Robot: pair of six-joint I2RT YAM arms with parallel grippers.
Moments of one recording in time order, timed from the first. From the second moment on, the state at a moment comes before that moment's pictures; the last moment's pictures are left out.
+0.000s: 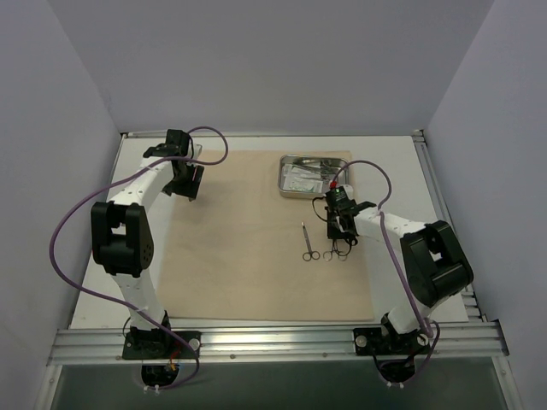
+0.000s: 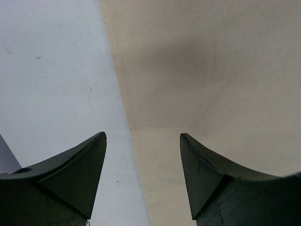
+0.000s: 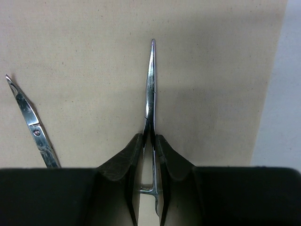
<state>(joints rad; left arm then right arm) -0.14 1.90 1.58 -0.82 -0.18 0.10 0.42 1.63 0.85 -0.34 0.21 0.39</state>
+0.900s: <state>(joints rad) -0.14 1.90 1.57 -0.82 -0.17 0.10 0.62 1.68 1.02 -0.40 0.19 0.45</state>
